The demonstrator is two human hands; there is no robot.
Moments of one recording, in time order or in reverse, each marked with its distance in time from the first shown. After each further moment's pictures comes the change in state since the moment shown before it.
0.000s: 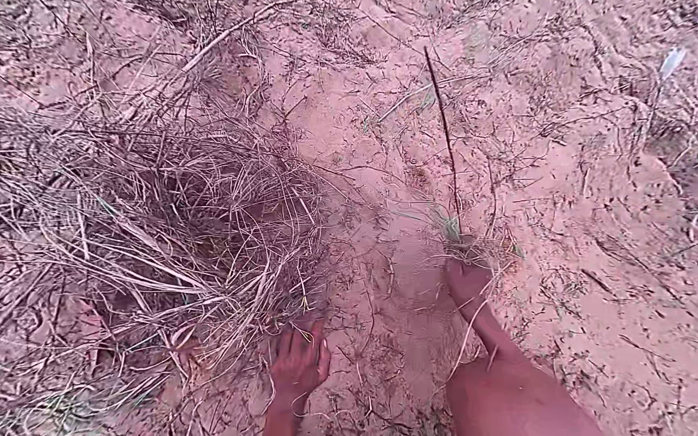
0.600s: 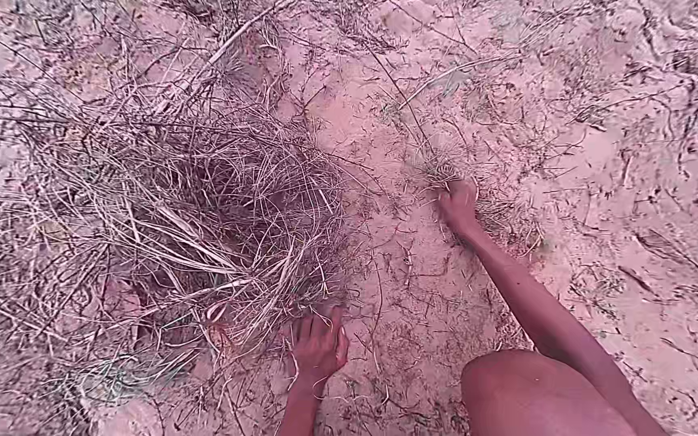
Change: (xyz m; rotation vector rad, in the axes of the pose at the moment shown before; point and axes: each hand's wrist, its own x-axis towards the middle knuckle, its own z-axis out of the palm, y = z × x) left_hand 0.004 0.001 -0.002 -0.005 0.005 0.008; right_hand 0.130 0.021 0.072 -0.113 -0.318 -0.043
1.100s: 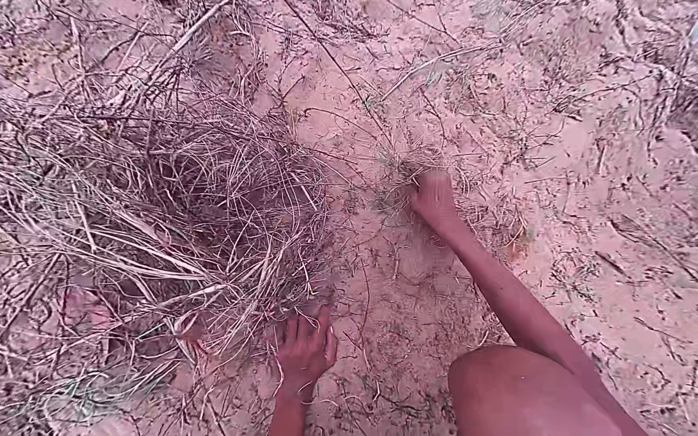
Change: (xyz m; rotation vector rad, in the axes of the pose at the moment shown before) left_hand -0.002 0.000 0.000 0.001 -0.025 -0.004; right_hand -0.025 -0.045 -0.013 -0.050 0.064 -0.270
